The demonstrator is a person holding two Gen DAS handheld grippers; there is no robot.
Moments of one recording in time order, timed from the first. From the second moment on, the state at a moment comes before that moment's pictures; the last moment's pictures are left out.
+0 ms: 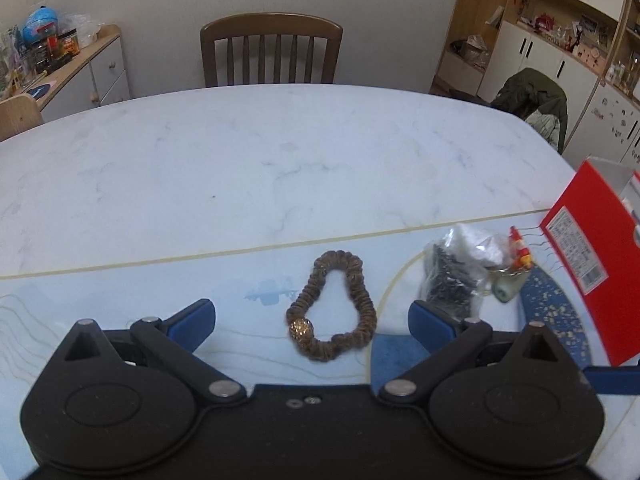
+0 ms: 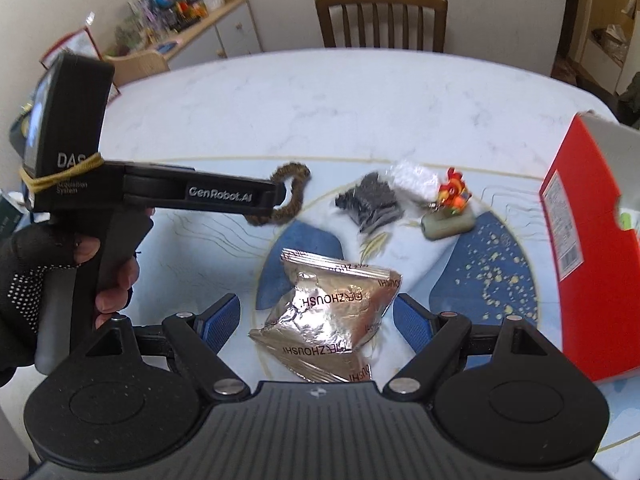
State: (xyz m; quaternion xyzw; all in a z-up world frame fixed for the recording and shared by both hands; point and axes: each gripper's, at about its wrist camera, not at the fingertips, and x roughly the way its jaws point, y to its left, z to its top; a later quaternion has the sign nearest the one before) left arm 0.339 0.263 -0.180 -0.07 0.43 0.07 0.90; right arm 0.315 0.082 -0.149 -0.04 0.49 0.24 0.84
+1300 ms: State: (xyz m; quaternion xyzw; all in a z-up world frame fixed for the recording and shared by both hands) left arm 0.358 0.249 -0.201 -0.03 0.42 0.05 0.91; right arm 0.341 0.098 -0.185 -0.02 0.53 0.20 0.82
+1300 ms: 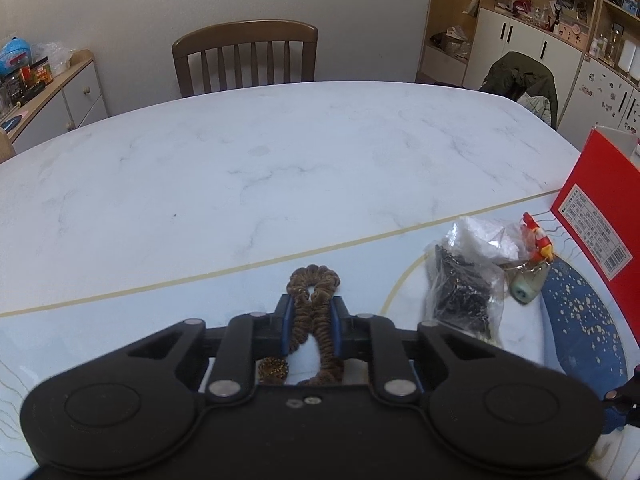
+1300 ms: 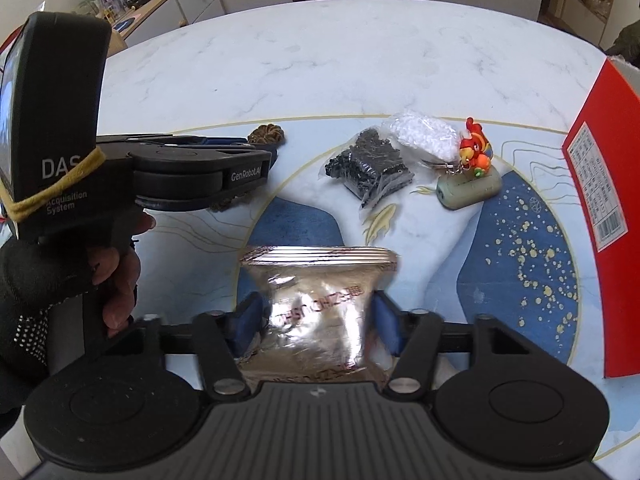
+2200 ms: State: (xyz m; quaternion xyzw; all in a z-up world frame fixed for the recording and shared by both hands) left arm 0.304 0.212 -0.139 -0.07 0.43 0.03 0.90; right arm 0.312 0.013 -0.117 0.02 0.50 0.22 0.84
